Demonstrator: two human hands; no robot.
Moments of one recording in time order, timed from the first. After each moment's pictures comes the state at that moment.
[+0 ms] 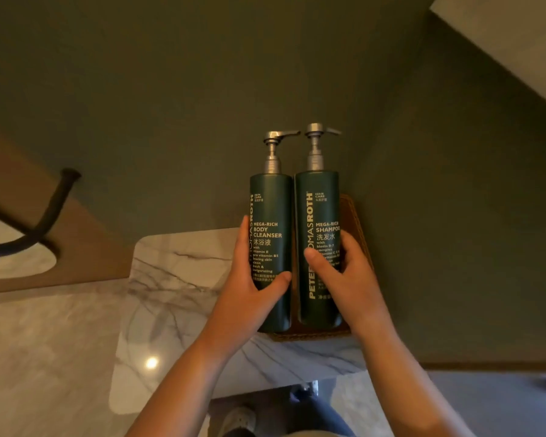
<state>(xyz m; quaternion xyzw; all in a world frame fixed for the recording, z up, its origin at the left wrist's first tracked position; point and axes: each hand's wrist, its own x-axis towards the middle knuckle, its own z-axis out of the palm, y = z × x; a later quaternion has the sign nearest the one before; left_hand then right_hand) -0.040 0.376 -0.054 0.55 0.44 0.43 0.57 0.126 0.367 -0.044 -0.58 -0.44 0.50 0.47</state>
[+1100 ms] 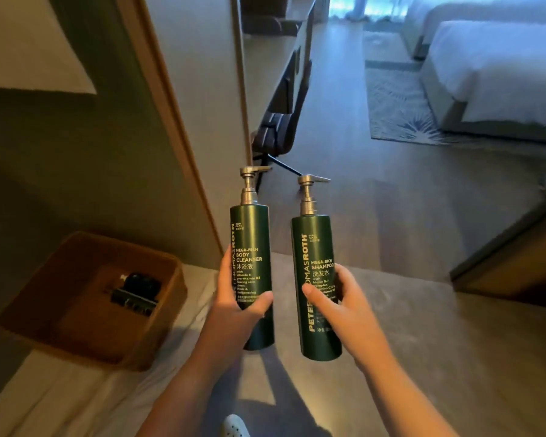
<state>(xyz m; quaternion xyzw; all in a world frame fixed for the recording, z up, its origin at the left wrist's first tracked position) 0.072 0.085 -0.056 0.73 0.11 0.05 0.67 0.111 -0.096 -0.047 -0.76 -0.02 0.13 0.63</state>
